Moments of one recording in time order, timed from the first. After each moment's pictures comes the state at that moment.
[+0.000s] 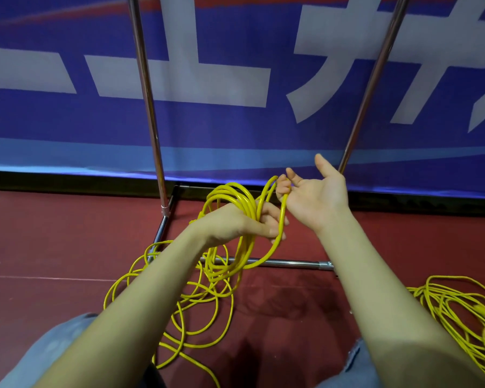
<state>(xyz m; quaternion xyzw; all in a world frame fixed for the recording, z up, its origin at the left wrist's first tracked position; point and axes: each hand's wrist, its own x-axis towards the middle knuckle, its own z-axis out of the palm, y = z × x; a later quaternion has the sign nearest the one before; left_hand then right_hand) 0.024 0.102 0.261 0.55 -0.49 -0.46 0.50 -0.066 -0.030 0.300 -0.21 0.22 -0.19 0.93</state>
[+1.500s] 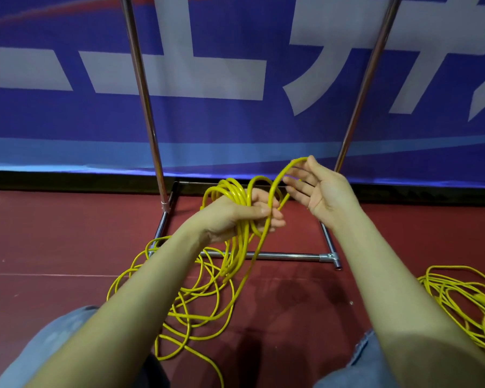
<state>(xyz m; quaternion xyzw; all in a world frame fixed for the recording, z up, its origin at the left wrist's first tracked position) 0.013 0.101 0.256 0.45 -0.35 -0.52 0.63 -0.085 -0.045 0.287 -0.48 0.22 -0.25 0.81</state>
